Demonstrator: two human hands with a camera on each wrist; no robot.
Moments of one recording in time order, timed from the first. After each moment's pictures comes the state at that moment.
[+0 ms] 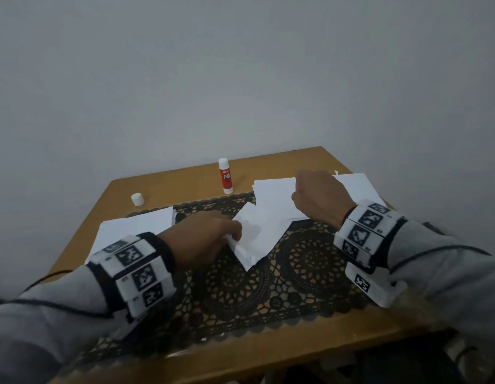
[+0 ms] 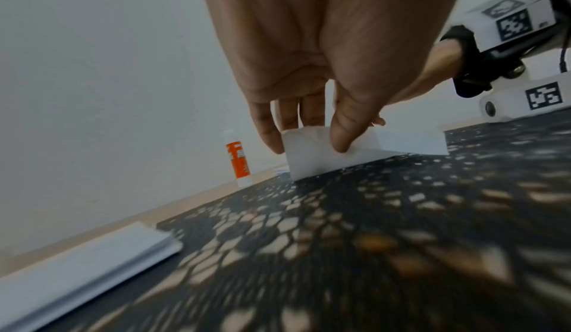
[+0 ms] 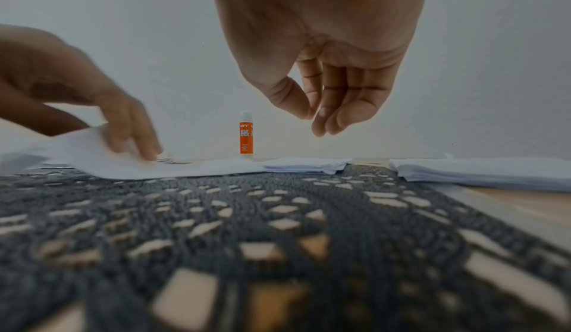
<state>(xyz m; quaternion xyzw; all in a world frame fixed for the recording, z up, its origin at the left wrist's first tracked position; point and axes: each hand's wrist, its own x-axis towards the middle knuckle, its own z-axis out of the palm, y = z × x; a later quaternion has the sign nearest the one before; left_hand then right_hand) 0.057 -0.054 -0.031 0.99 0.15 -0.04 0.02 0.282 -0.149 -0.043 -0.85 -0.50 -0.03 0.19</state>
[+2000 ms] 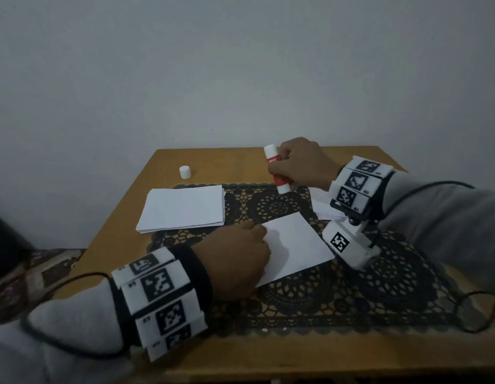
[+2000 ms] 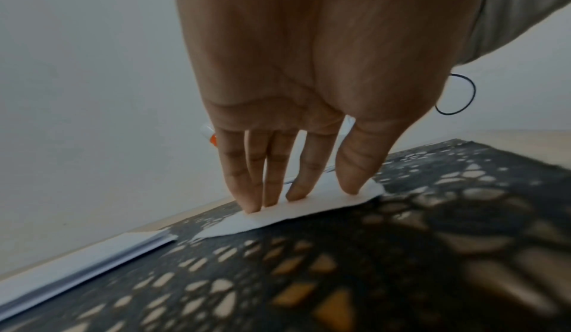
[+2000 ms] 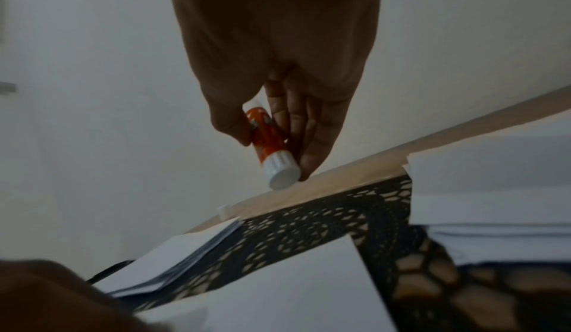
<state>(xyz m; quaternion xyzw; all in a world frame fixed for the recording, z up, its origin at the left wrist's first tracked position) 0.000 -0.075 -0.039 0.98 0.16 -0.13 -0.05 0.204 -0.040 -0.016 -0.74 -0.58 0.10 0.33</state>
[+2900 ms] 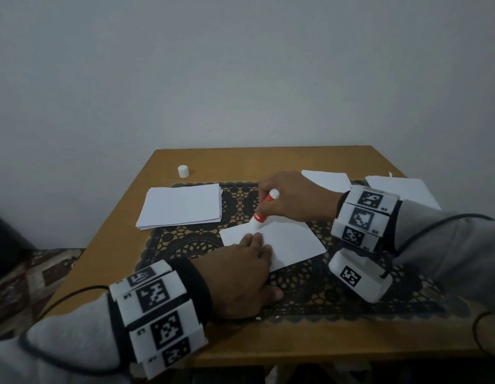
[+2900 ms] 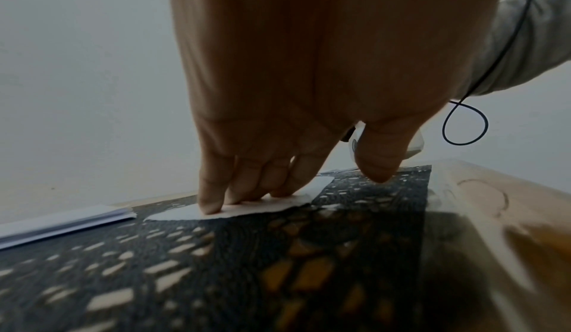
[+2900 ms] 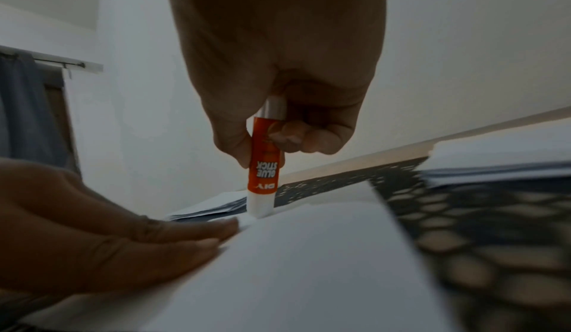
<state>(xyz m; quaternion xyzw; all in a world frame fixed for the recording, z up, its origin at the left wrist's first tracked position) -0.002 -0.108 -0.039 0.94 0.24 -0.24 0.05 0.176 -0.086 -0.031 -0.67 -0.71 0.12 0.20</state>
